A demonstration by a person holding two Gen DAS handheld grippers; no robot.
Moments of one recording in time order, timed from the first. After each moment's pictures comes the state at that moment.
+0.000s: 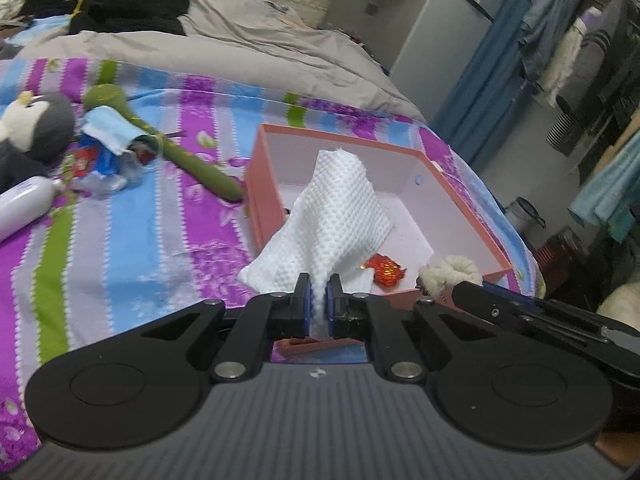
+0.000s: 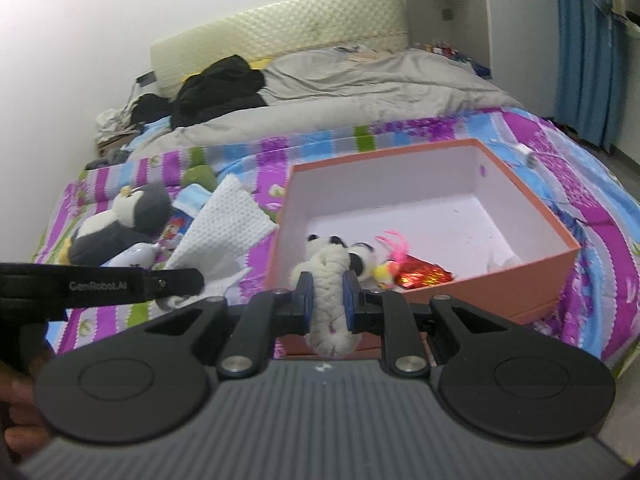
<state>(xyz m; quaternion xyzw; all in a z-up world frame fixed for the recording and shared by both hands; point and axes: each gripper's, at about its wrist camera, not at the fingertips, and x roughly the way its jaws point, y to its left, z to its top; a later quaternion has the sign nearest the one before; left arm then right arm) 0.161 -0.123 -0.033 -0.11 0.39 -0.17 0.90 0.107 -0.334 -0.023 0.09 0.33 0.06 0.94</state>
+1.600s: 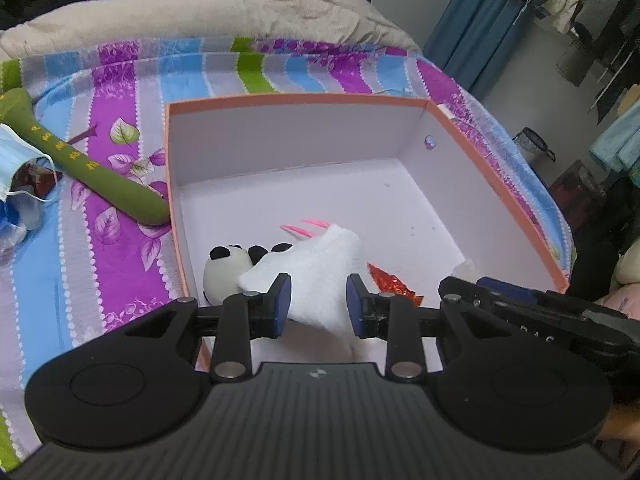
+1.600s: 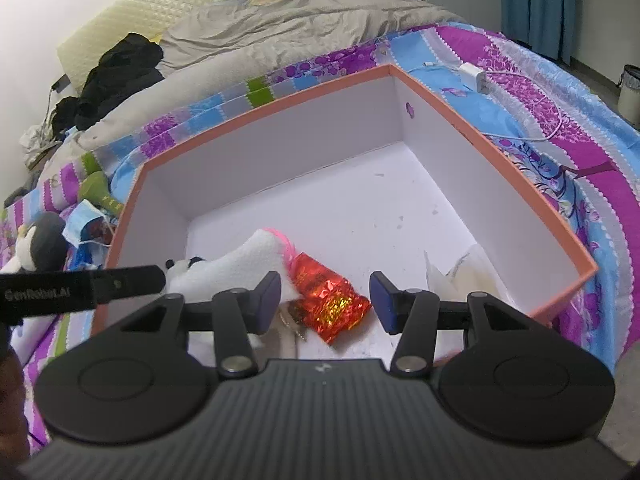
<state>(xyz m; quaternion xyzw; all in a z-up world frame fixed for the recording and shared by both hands) 0.331 -0.222 -0.092 -0.04 0.47 -0.21 0.86 0.237 -0.425 -0.102 0.15 0.41 -0.02 0.90</state>
